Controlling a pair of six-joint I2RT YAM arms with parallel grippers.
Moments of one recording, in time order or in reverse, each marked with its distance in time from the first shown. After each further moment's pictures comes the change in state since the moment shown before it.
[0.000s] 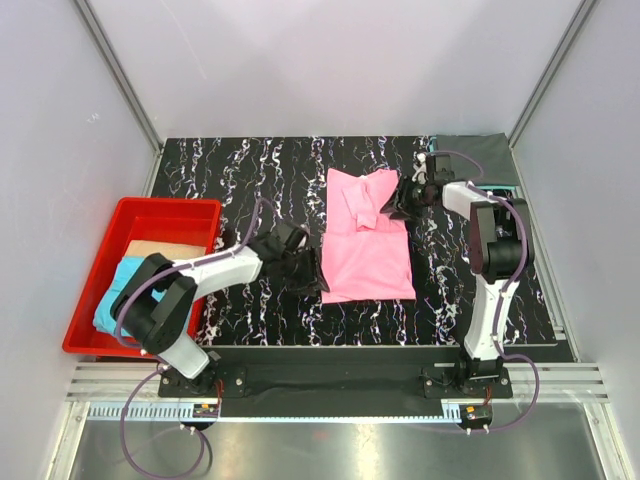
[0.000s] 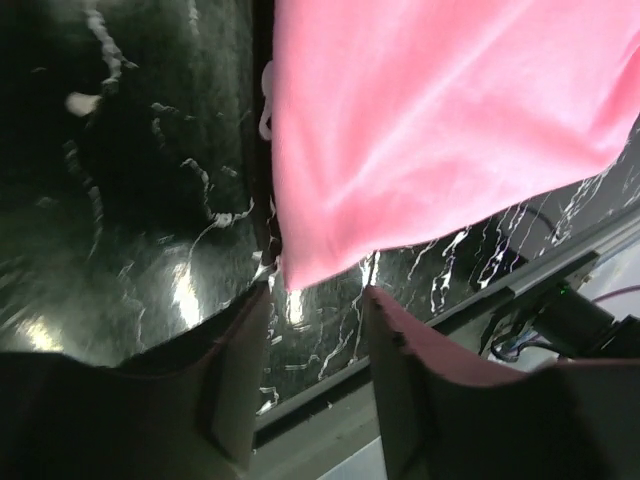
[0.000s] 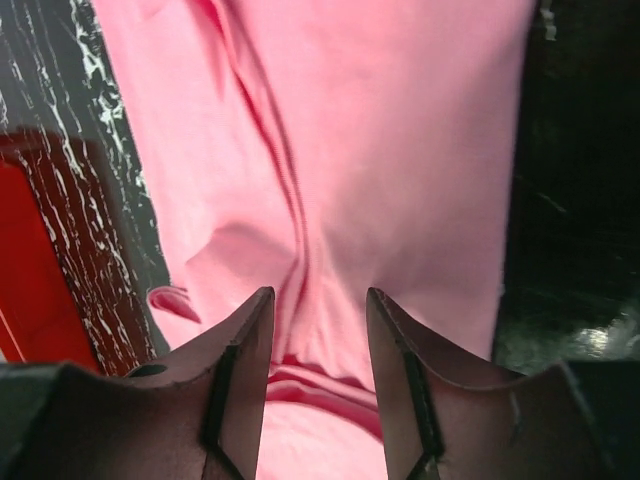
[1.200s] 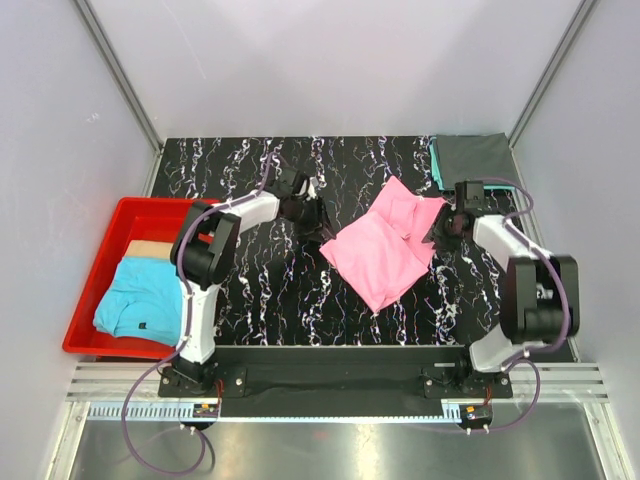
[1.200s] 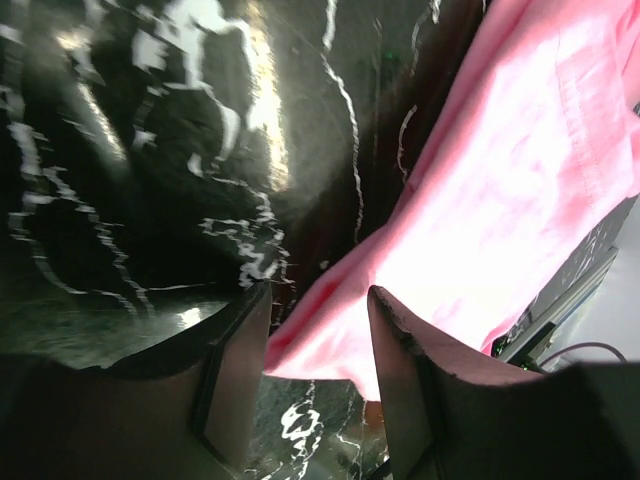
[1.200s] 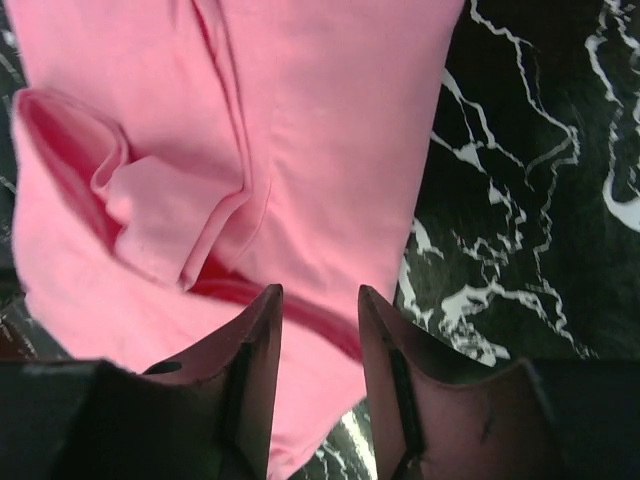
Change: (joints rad) left arm 0.239 0.541 0.640 -0.106 0.190 0.276; right arm -0.066 -0.563 -0.439 -0.187 0.404 0.067
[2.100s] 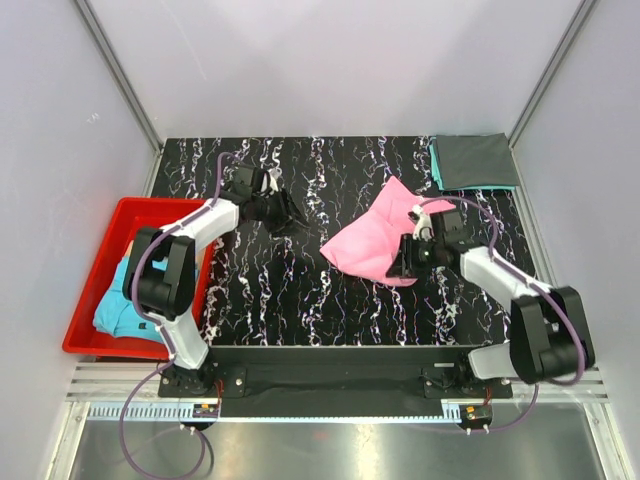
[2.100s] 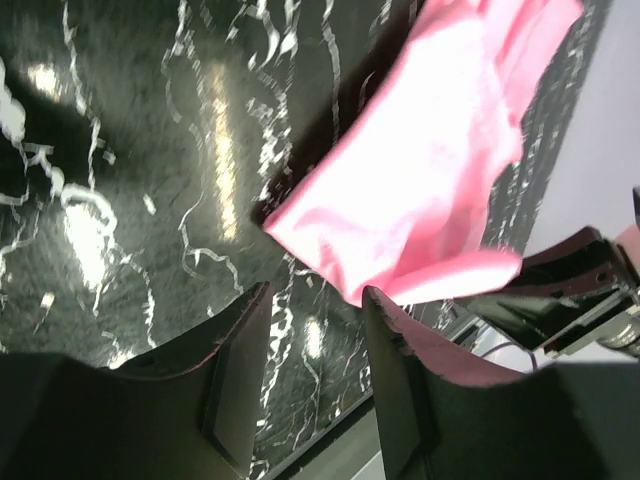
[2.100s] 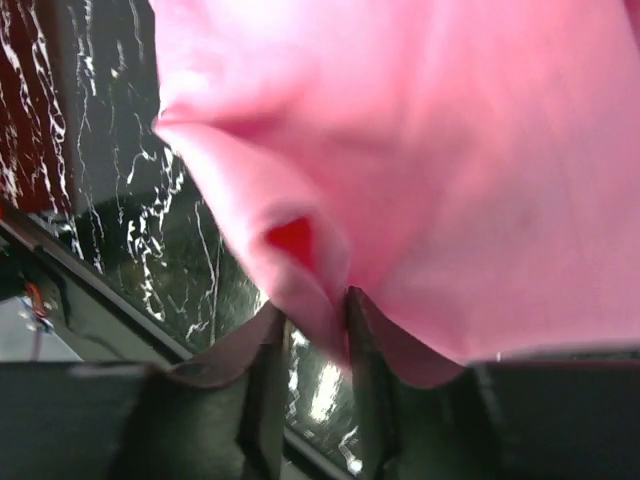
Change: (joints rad) left arm 0.137 -0.358 -0.261 0.049 0.026 -0.104; right arm 0.204 -0.119 -0.196 0.108 -0.406 -0.274
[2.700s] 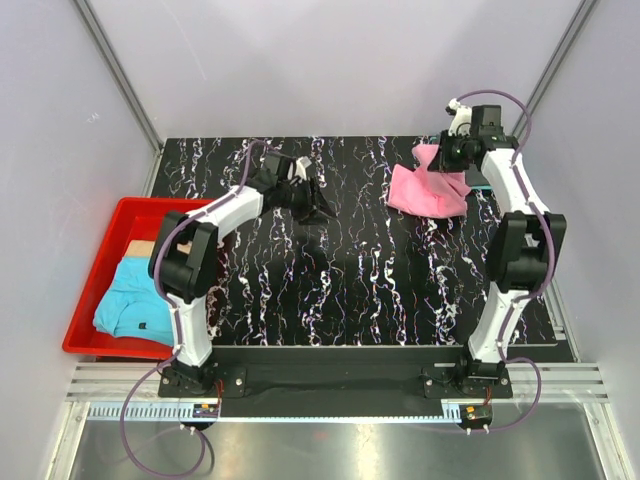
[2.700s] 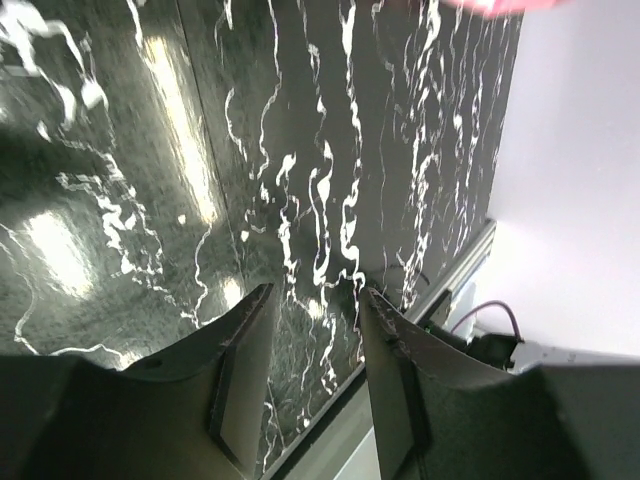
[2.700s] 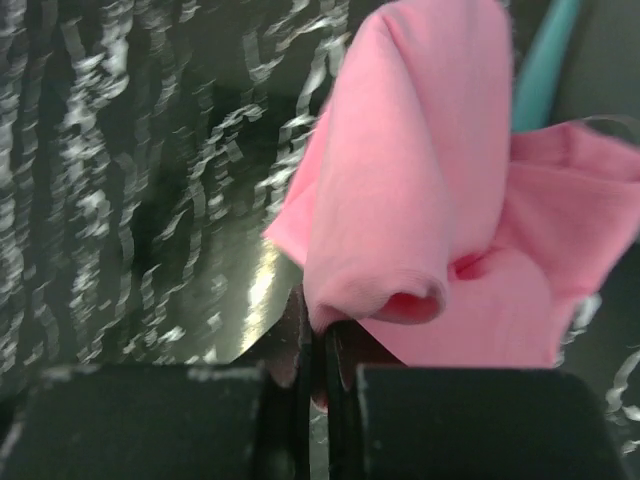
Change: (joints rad) left arm -0.103 0.180 0.211 0.022 0.124 -0.003; right arm -0.270 0.582 1.049 -0.285 0.147 -0.308
